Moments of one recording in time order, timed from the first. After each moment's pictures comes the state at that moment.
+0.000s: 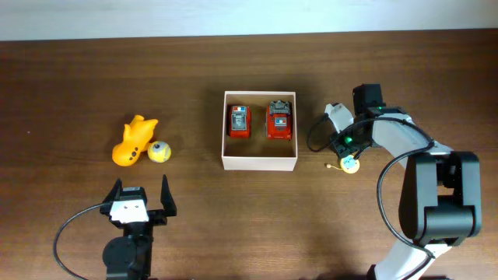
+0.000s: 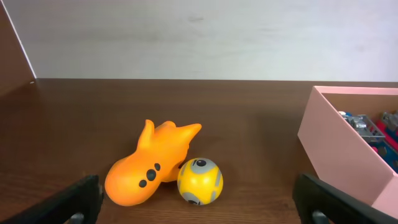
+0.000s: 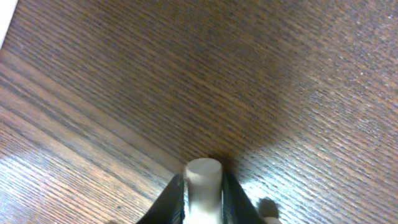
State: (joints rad) left arm 0.00 0.04 0.01 -0.08 -0.06 -0.01; right arm 0.00 1.93 1.18 -0.62 -0.21 -0.48
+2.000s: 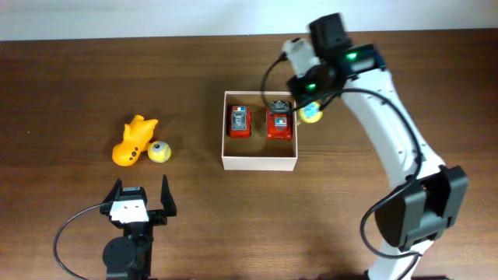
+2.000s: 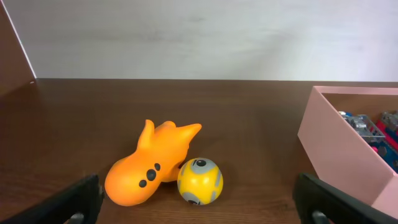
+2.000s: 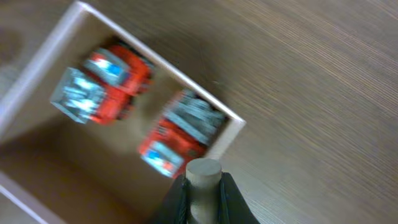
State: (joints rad) left arm 0.00 0.04 0.01 -0.08 -0.06 -0.01; right arm 0.30 1.95 1.89 -1.04 -0.17 -0.26
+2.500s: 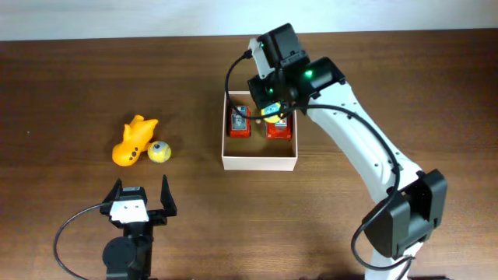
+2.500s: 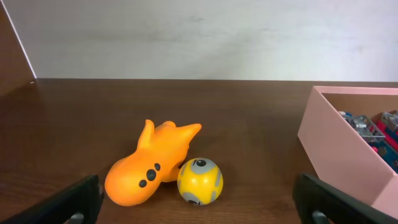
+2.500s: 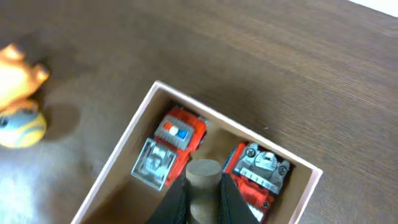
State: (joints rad) left arm 0.00 0.04 0.01 -0.08 -0.06 -0.01; right arm 0.49 1.95 1.89 -0.88 -0.03 0.08
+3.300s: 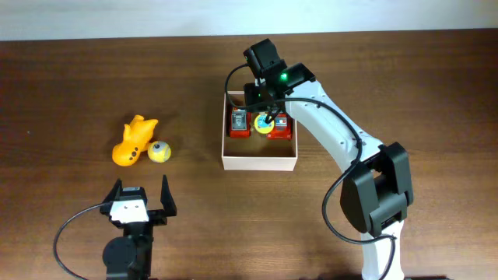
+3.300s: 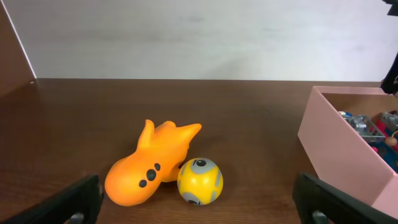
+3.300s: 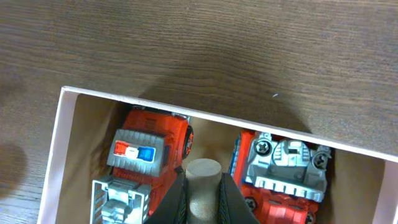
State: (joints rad) left arm 0.00 0.04 0.01 -0.08 -0.06 -0.01; right arm 0.49 2.14 1.89 -0.85 0.04 0.36
